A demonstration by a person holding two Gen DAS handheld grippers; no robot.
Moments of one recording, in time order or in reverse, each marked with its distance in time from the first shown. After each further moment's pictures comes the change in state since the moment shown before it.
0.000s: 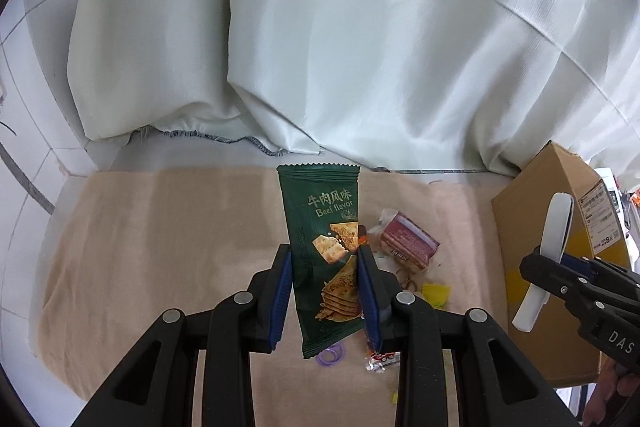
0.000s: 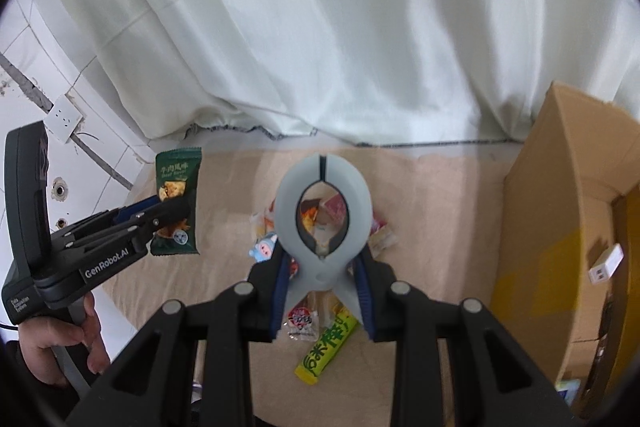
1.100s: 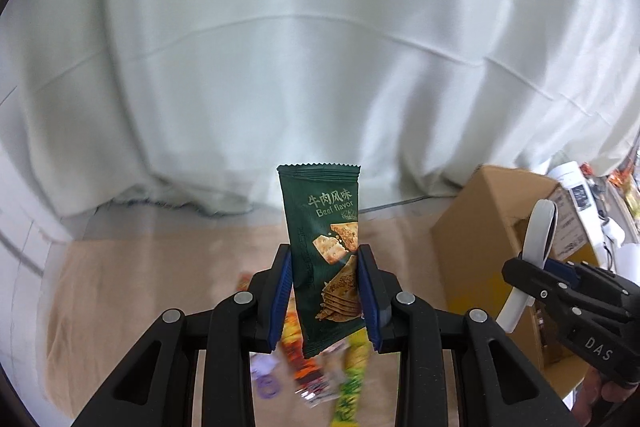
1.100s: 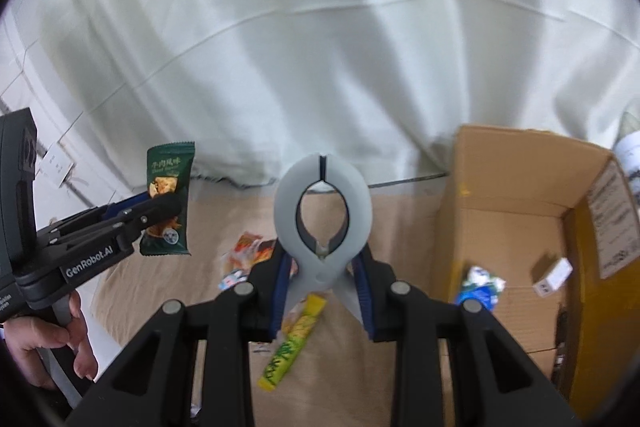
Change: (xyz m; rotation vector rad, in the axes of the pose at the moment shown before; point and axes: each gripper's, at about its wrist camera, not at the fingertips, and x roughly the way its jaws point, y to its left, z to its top) left arm -0.035 -0.094 0.040 0.150 -0.092 -0.081; right arm -0.067 -0.063 0.008 0.084 -0.146 -0.073
